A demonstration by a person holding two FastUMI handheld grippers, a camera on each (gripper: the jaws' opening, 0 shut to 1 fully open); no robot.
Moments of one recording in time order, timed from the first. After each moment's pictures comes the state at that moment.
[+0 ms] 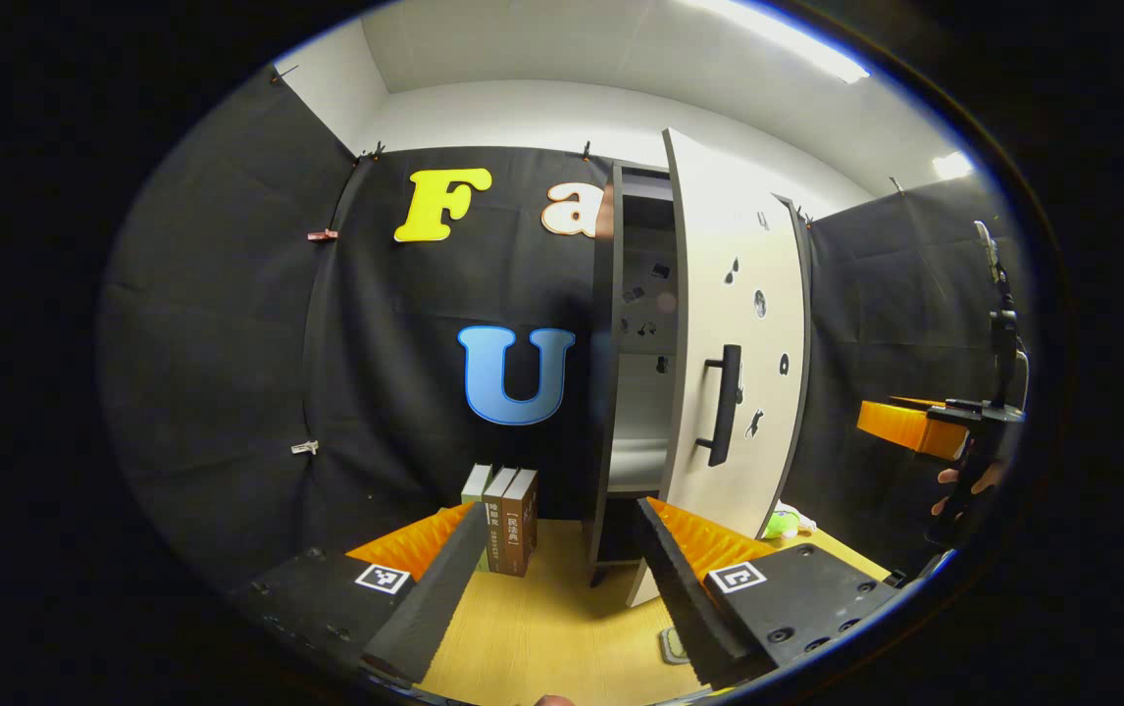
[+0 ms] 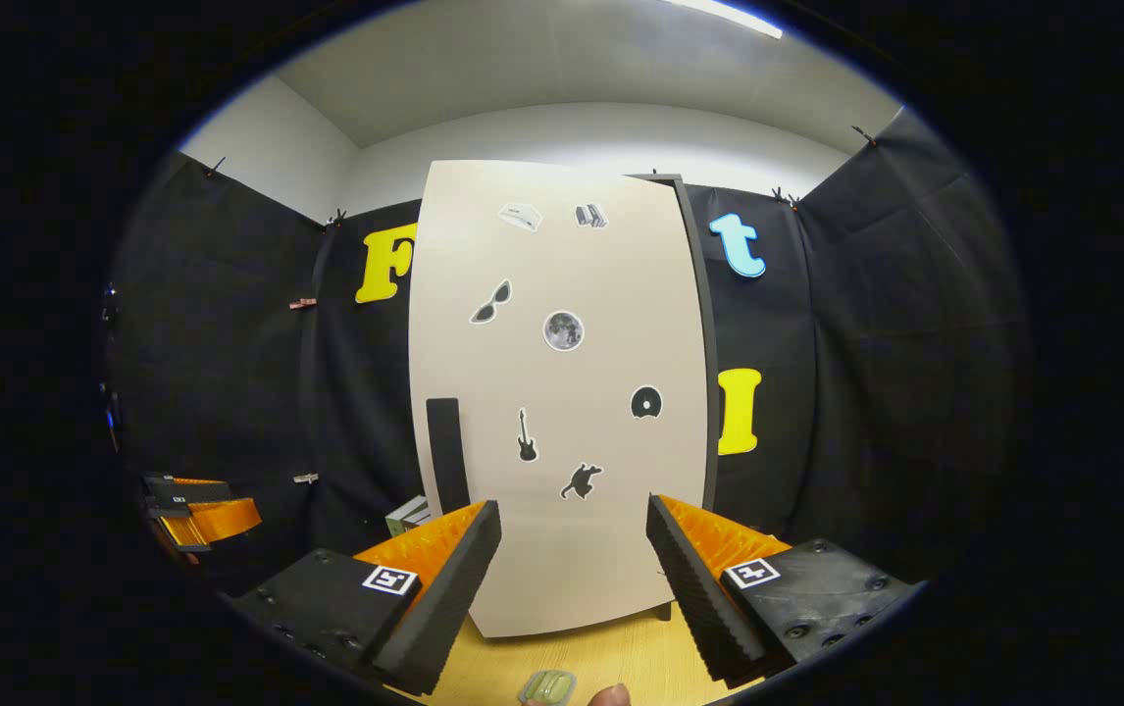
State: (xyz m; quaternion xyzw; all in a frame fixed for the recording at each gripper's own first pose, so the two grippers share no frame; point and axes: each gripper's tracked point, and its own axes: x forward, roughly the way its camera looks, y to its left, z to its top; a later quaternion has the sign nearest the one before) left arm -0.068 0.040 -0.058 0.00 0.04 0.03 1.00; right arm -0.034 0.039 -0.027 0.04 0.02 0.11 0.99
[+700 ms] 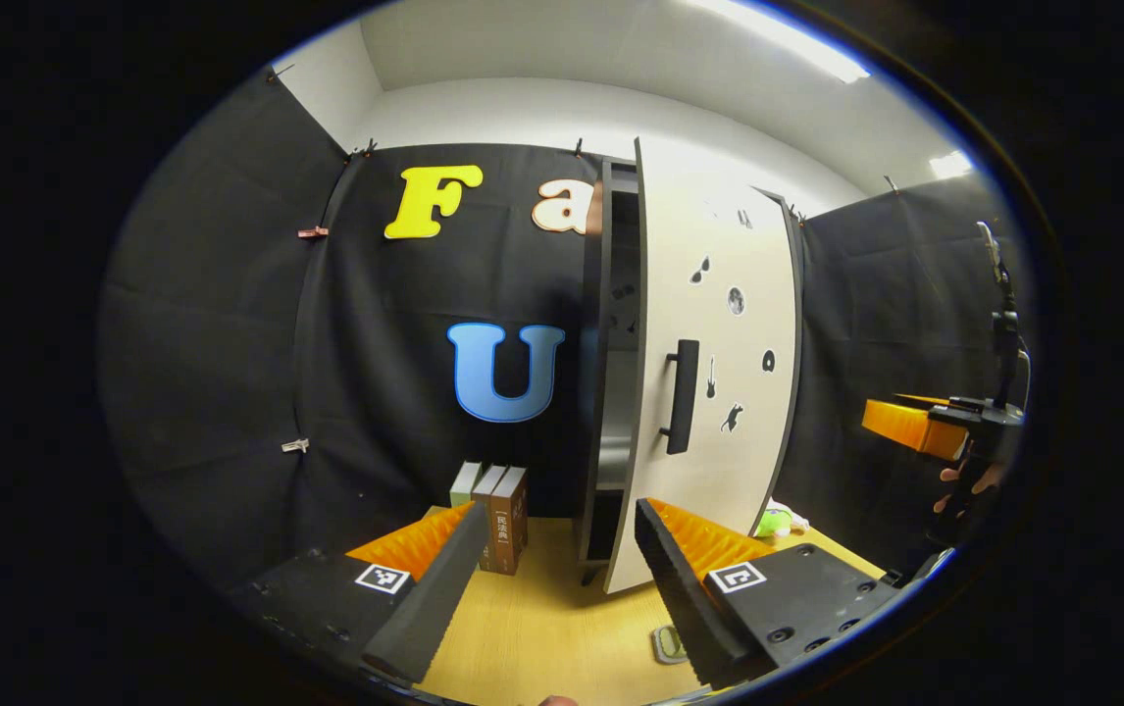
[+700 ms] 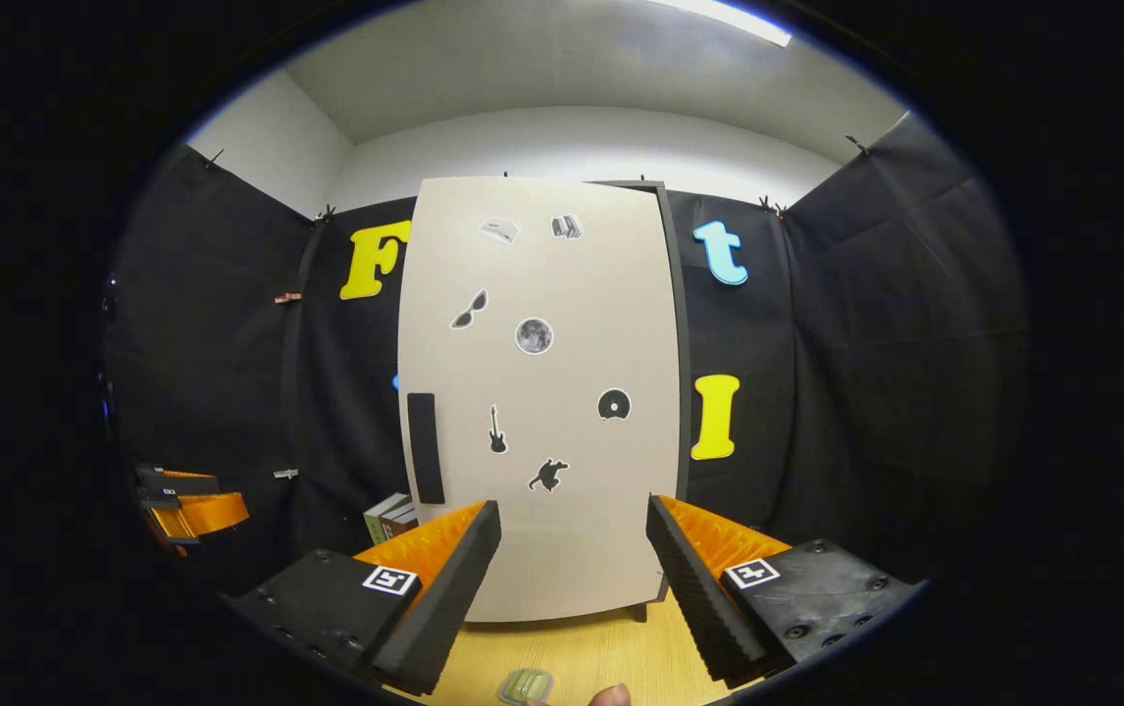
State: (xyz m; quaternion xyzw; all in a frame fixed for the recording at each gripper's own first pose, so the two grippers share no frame) left arm -0.064 0.030 -0.065 0.00 0.05 0.02 1.00; right arm -0.037 0.020 -0.026 0.02 0.01 0.09 1.00
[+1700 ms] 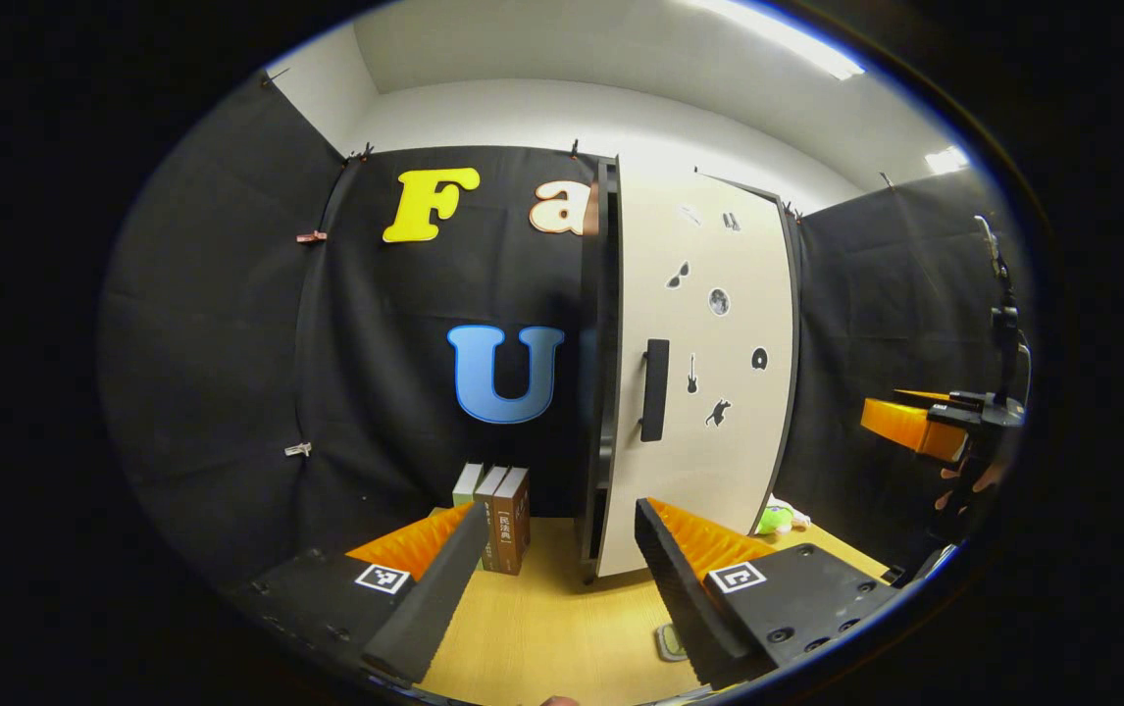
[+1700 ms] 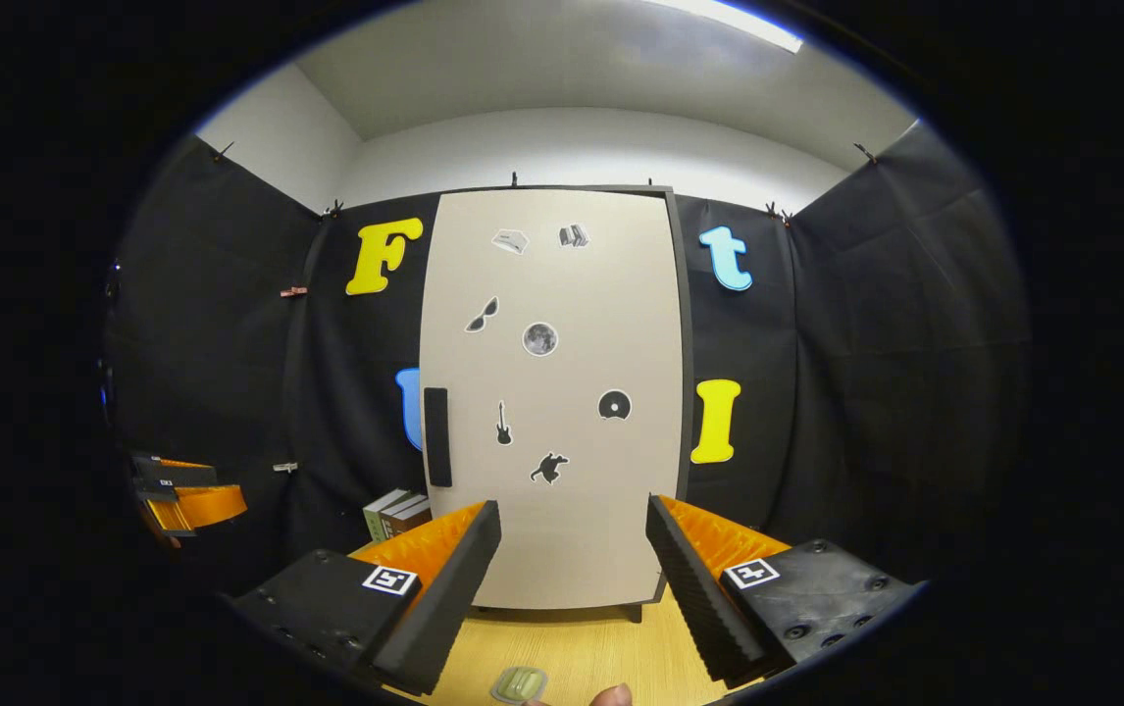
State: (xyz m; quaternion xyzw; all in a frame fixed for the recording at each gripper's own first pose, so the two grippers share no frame) left arm -0.069 0.029 -0.063 0.01 0.04 0.02 1.00; right arm -0.045 0.023 -0.025 0.01 0.01 0.09 1.00
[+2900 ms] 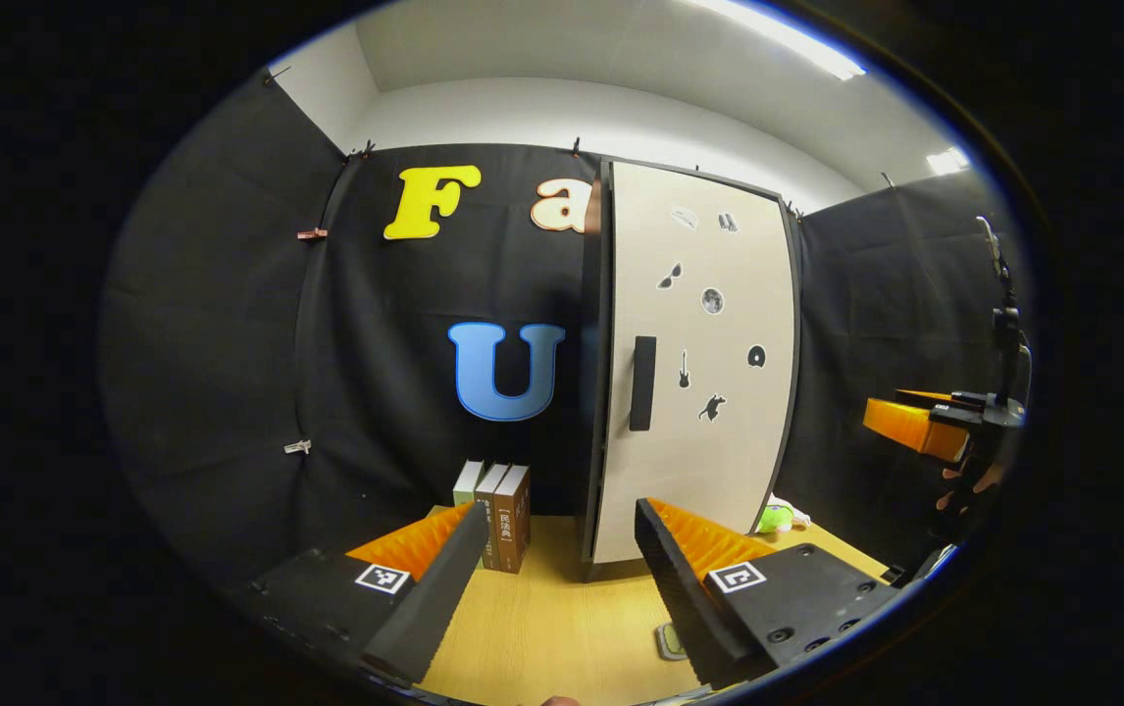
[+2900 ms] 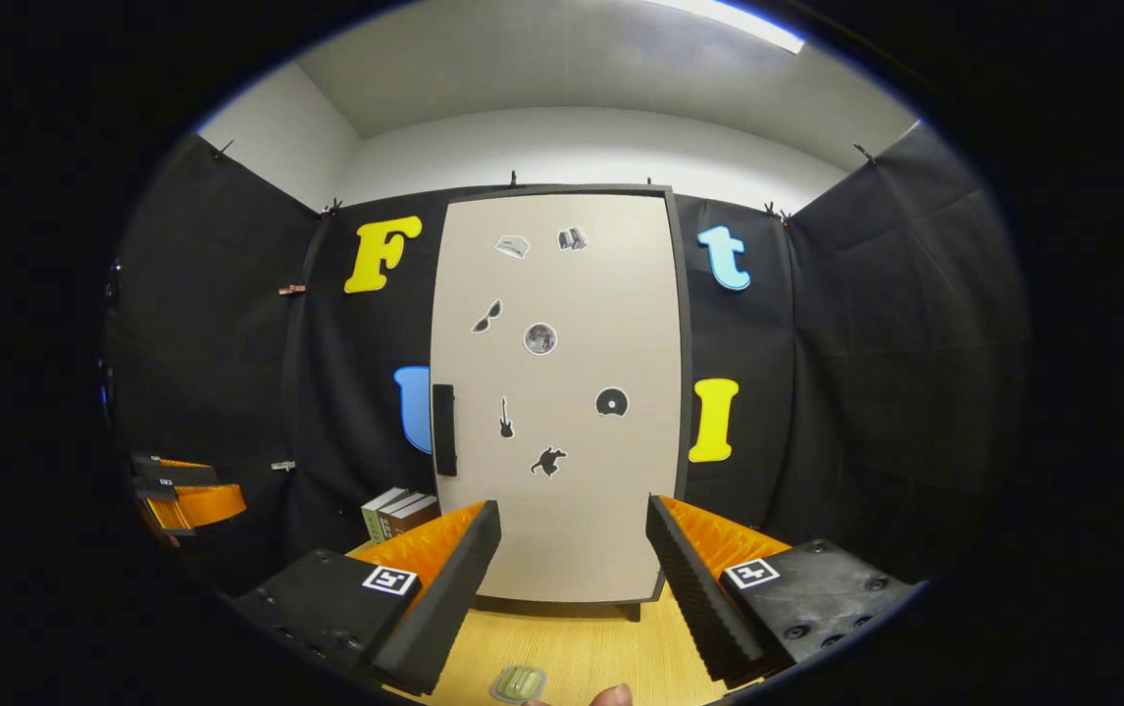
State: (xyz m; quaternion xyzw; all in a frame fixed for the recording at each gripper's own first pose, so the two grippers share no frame) left arm -0.068 0.031 -0.066 0.01 0.05 0.02 1.00; right arm -0.046 0.022 -0.027 0.01 0.01 0.09 1.00
